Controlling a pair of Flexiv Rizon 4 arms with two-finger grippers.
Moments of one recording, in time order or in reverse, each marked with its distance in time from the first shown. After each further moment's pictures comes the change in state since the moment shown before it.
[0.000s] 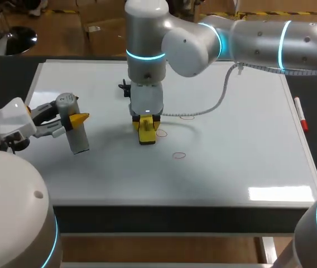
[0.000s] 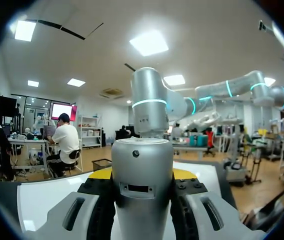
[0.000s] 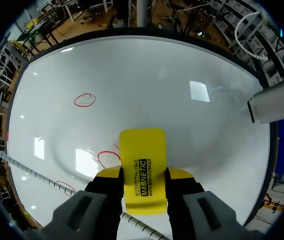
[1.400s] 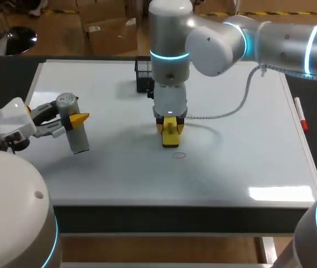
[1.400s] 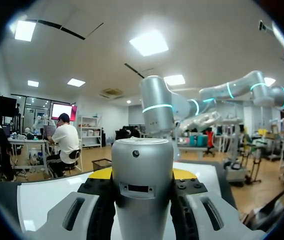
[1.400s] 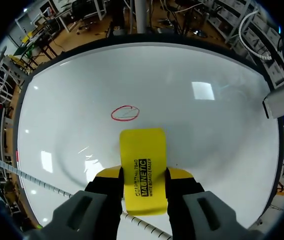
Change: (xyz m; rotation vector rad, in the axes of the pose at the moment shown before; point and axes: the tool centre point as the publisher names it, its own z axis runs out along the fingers) left arm 0.000 0.000 0.000 0.000 0.000 0.000; right arm 0.072 0.017 -0.001 -0.035 0.035 0.106
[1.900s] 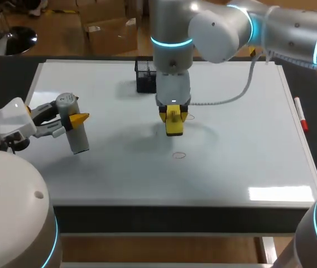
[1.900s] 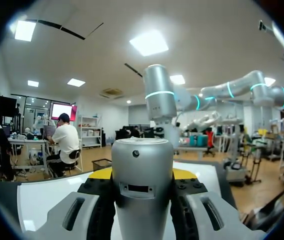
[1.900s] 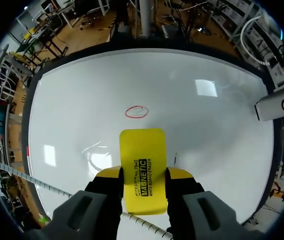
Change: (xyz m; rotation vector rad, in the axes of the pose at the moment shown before) left arm 0.000 0.000 0.000 0.000 0.000 0.000; right arm 0.010 0.000 -0.047 0.055 0.025 -0.023
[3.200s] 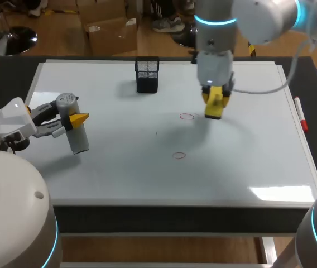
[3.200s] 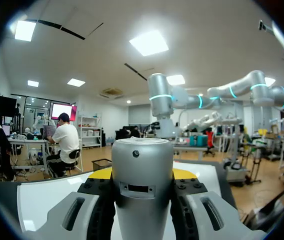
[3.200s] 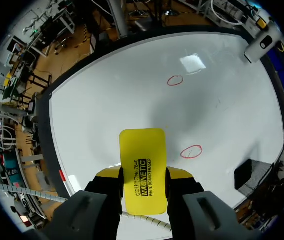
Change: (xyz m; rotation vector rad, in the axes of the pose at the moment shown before) left arm 0.000 0.000 0.000 0.000 0.000 0.000; right arm 0.134 -0.039 -0.028 0.014 0.016 0.398
